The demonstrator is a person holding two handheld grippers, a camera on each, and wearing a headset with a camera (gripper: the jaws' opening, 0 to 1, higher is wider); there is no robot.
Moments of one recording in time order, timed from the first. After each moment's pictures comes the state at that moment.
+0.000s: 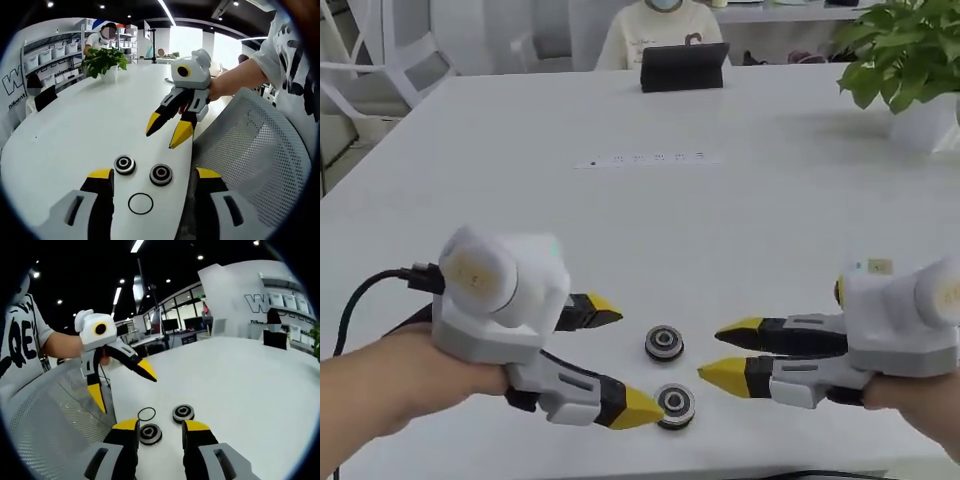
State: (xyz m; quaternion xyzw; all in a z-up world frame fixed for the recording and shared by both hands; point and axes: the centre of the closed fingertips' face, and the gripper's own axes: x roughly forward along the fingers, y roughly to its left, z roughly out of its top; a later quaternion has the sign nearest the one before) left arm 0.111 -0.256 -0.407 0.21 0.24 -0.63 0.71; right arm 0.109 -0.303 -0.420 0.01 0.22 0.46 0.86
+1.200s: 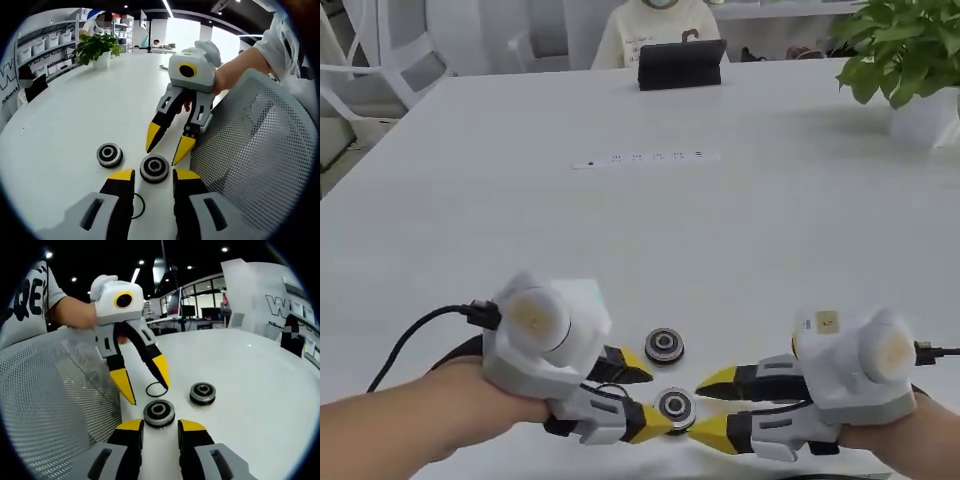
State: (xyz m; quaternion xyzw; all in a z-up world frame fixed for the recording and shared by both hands) left arm 0.102 -0.268 -0.452 0.22 0.28 -0.64 0.68; right arm 0.092 -0.284 -0.471 -0.07 0.25 0.51 0.82
